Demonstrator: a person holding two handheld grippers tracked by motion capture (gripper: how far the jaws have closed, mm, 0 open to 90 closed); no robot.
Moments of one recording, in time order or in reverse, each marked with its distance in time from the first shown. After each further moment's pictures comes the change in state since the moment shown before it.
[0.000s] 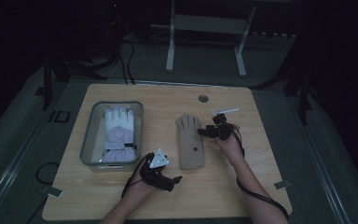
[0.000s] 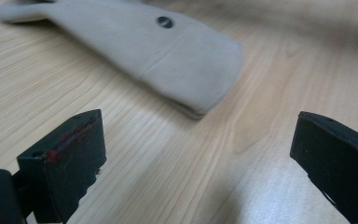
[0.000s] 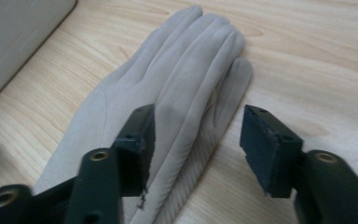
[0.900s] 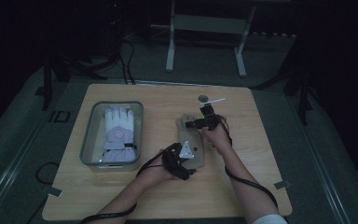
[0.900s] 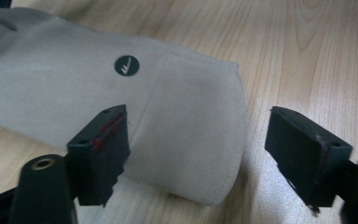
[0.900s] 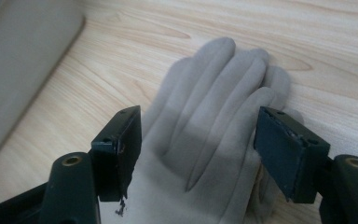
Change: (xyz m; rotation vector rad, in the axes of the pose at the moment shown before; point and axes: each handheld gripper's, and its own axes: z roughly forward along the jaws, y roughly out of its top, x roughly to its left) left arm -0.001 0.049 0.054 0.181 -0.025 0.256; right arm 0.012 0.037 0.041 0.069 0.041 0.055
